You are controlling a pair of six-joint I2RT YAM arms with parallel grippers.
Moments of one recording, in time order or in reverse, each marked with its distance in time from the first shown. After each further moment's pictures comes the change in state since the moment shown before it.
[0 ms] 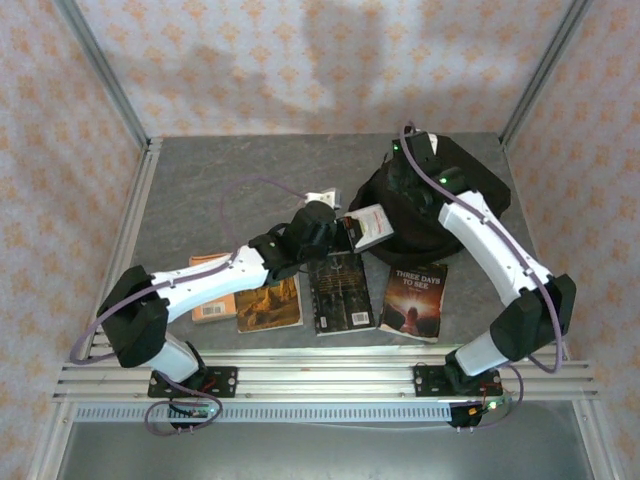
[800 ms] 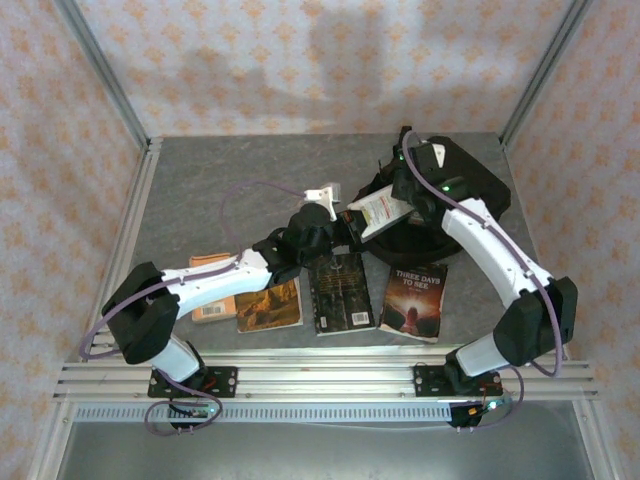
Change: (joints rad) left arm 0.006 0.024 -0.069 0.259 -0.023 -0.034; right arm -0.039 -0.012 -0.114 0.029 0.052 -0.048
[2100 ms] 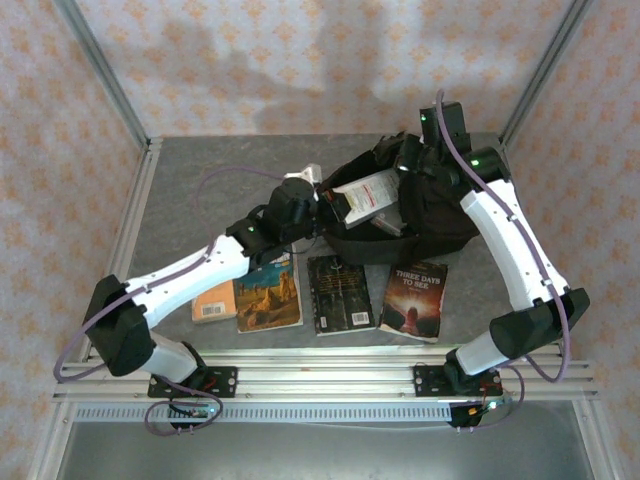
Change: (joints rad) left arm 0.091 -0.087 0.157 -0.359 0.081 -0.106; right arm -0.032 0.027 0.400 -0.198 -0.289 0.113
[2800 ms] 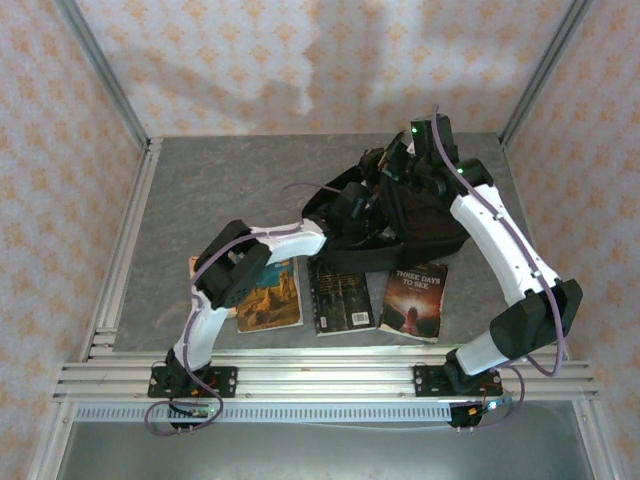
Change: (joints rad) left arm -0.002 0.720 0.352 0.349 0.233 -0.247; right arm 0.000 -0.002 -0.178 0.199 -0.221 0.232
